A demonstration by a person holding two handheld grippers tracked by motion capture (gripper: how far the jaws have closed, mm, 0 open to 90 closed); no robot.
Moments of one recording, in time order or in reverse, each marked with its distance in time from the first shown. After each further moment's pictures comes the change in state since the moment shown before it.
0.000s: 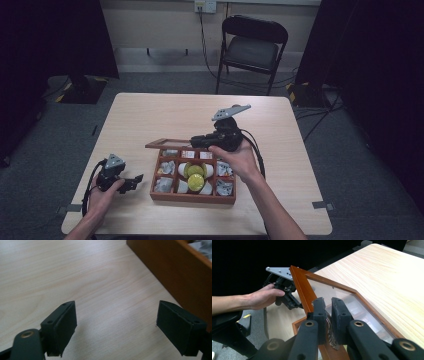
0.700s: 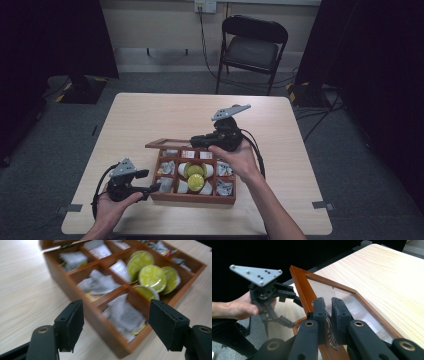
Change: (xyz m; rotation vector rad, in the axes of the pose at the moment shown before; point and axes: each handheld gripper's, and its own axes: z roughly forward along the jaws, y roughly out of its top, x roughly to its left) left arm -0.065 0.026 -0.031 -0.102 -0.318 0.108; right arm 0.000 0.000 0.000 0.000 -0.001 -0.003
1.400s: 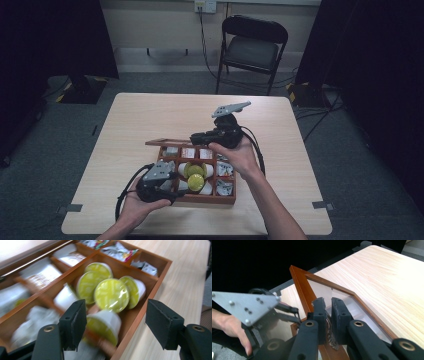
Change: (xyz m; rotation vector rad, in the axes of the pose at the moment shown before) left arm -0.044 0.034 0.055 0.089 -0.132 0.174; right arm -0.003 0.005 -0.001 0.000 -0.002 -0.002
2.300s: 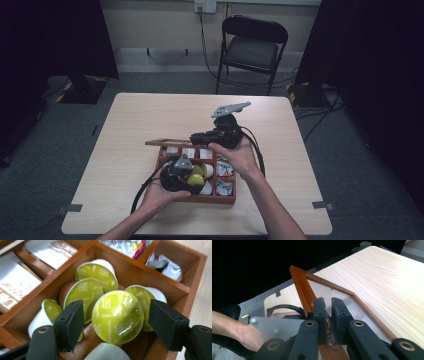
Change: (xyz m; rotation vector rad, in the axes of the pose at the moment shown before) left arm 0.010 0.024 0.054 0.154 -0.010 0.016; right arm 0.001 0.000 0.000 -0.002 -0.003 -0.006
